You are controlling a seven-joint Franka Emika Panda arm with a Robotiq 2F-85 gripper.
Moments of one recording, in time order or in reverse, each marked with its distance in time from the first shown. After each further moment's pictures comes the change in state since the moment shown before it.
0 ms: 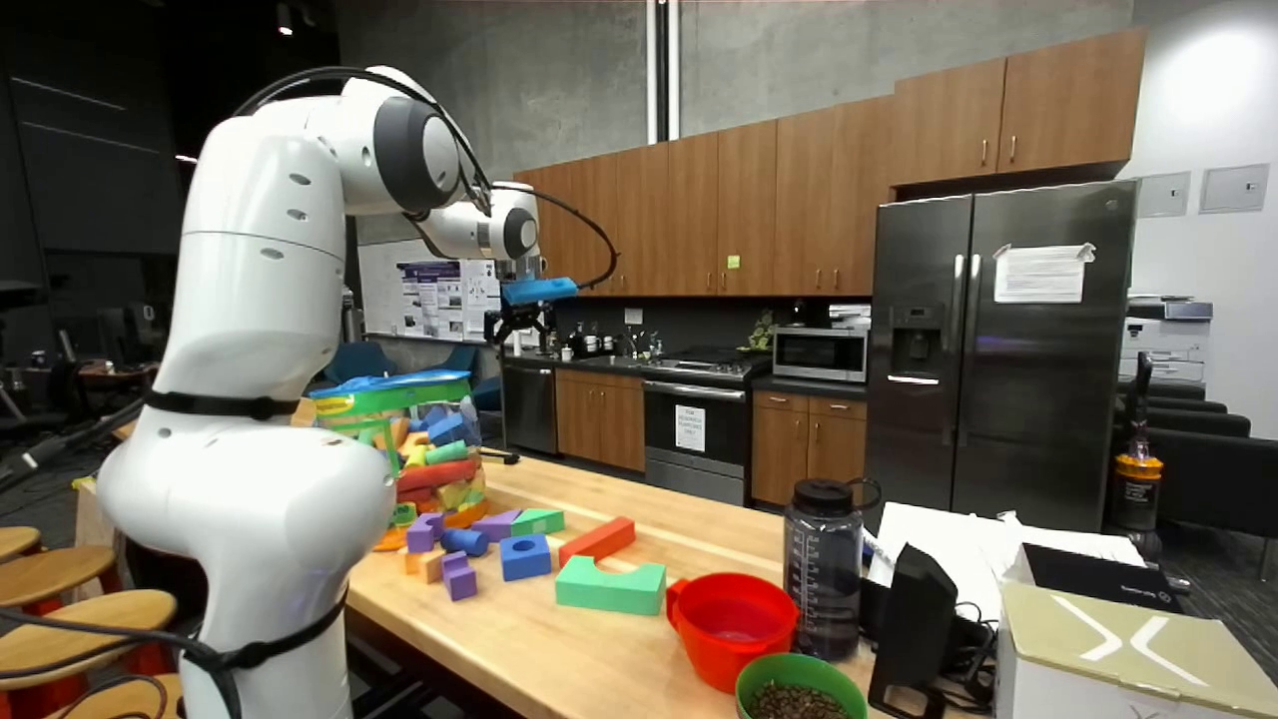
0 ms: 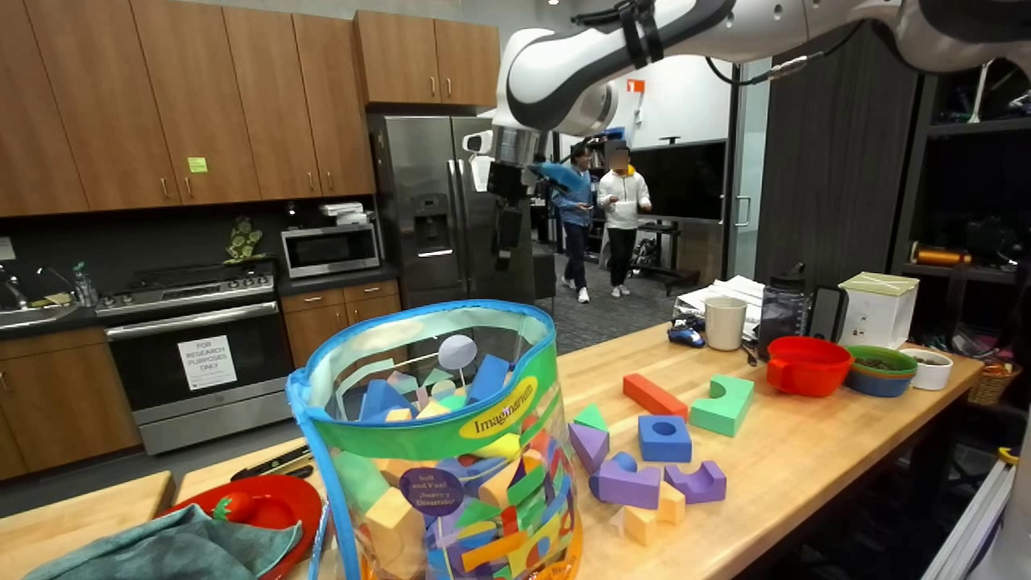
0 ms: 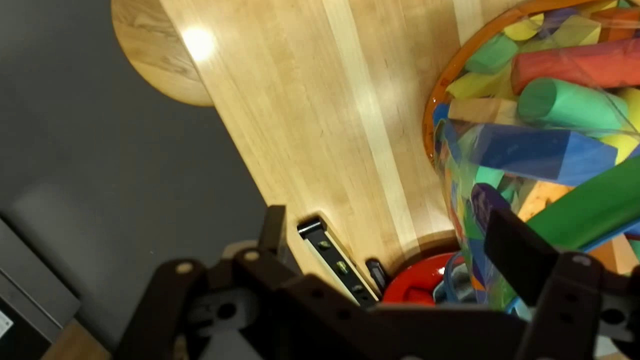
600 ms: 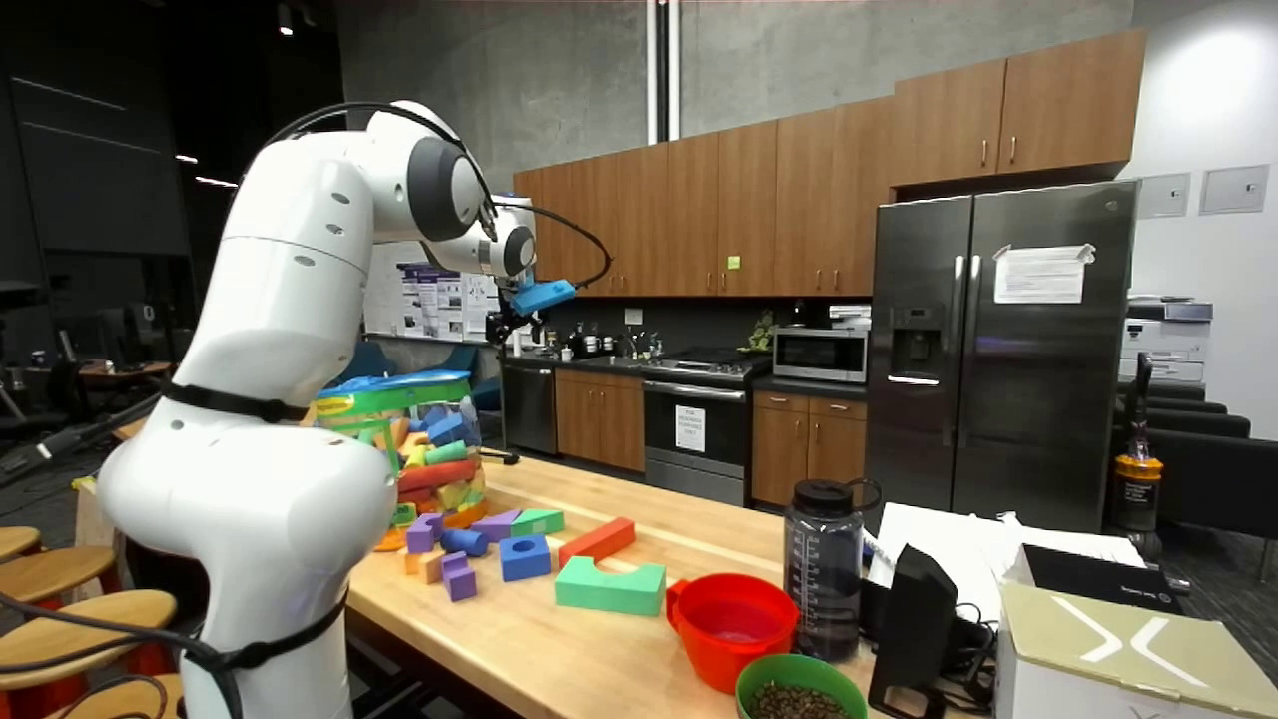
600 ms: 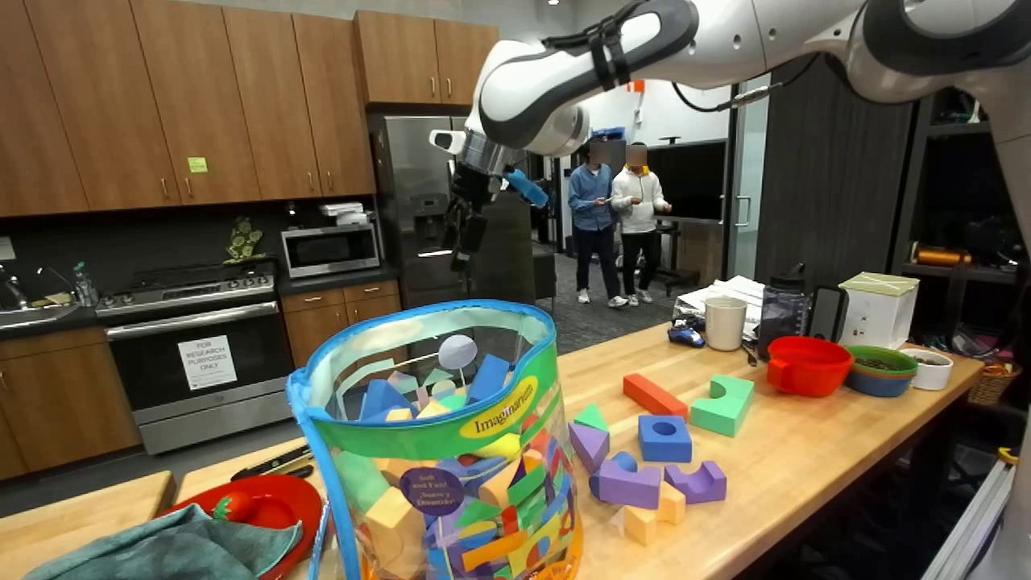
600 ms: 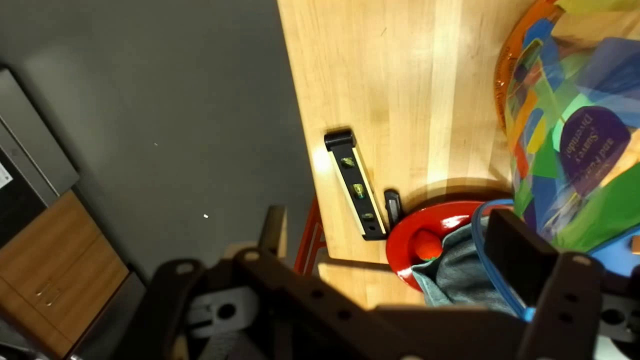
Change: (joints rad) arm 0.006 0.130 0.051 0.115 0.007 0.191 -0.195
